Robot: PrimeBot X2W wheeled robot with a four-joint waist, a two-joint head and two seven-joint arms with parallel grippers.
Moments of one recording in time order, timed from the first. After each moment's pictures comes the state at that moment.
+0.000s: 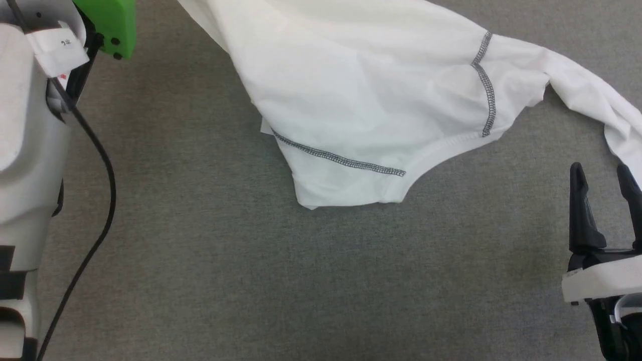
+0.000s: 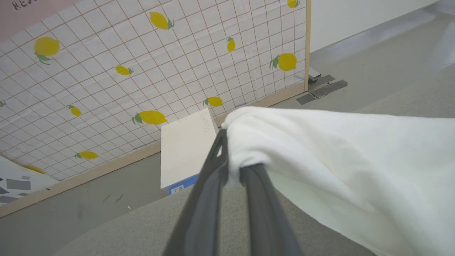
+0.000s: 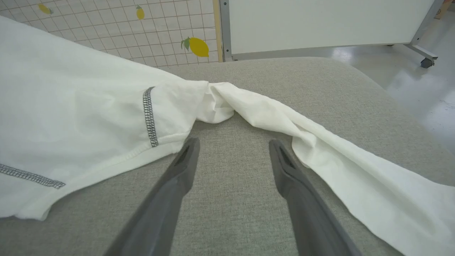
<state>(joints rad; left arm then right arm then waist) -1.06 0.50 -0.40 0.35 -0.34 -0.03 0.26 -0.02 -0.05 -0.20 -0.26 0.18 0.13 0.07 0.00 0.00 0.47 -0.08</state>
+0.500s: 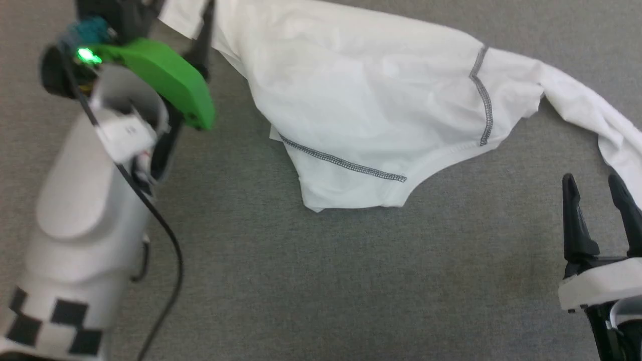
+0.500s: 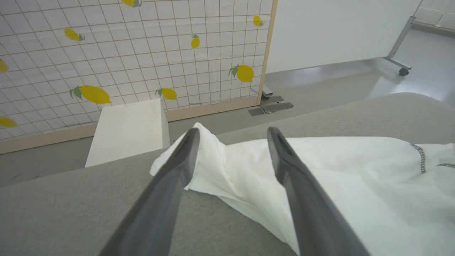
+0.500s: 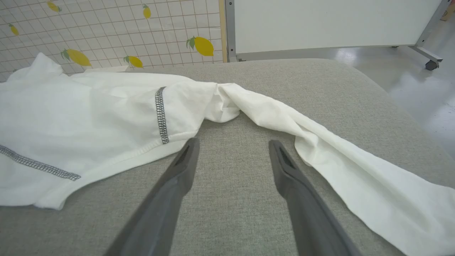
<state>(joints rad) -0.85 0.36 -0.38 0.33 -0.48 -0.01 0.12 -0.01 -0.05 -0.20 -0.24 0.16 0.13 0.10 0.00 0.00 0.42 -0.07</state>
